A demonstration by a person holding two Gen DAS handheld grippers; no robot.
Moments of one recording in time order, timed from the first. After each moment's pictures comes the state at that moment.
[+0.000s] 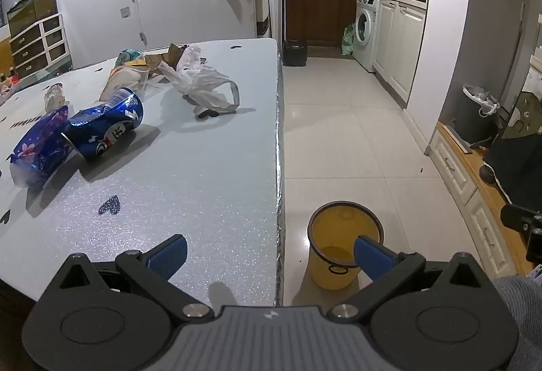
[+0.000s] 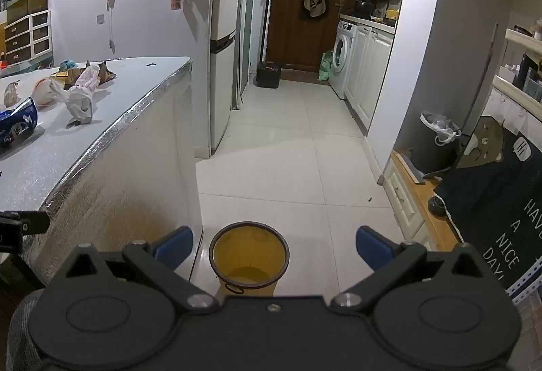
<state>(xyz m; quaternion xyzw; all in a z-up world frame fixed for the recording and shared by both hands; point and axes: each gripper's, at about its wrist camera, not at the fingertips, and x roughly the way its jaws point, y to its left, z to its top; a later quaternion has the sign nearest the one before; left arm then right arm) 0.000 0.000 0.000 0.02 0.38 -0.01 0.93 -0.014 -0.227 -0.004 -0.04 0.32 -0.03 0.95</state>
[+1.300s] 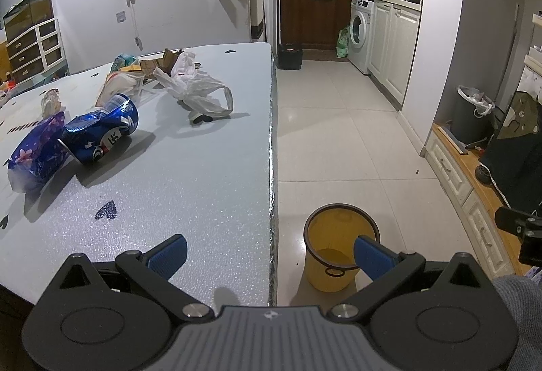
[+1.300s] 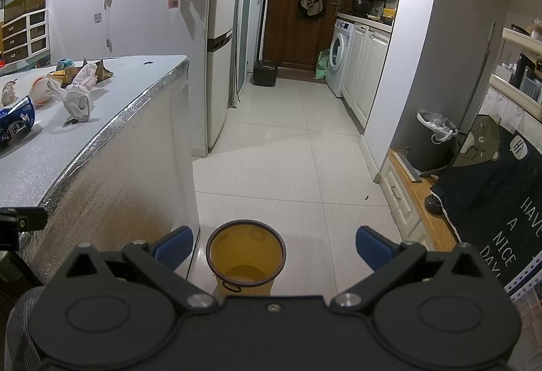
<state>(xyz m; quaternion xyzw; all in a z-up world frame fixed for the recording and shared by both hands) 0.000 -0.009 0.005 0.02 0.38 -0.01 0.93 -0.012 -0.224 -0.007 -0.04 0.32 -0.02 0.95</state>
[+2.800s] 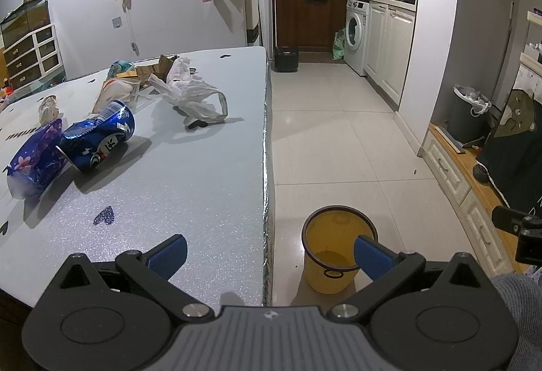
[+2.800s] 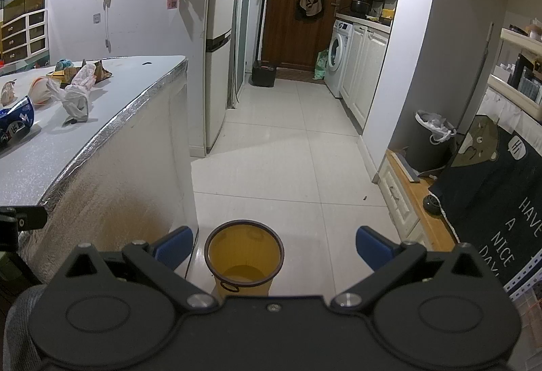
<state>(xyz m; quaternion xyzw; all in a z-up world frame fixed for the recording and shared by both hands) -0.003 -0.010 0.008 0.03 0.37 -0.02 0.93 -0.012 -0.228 -0.007 -0.04 0.32 -0.03 0.95</state>
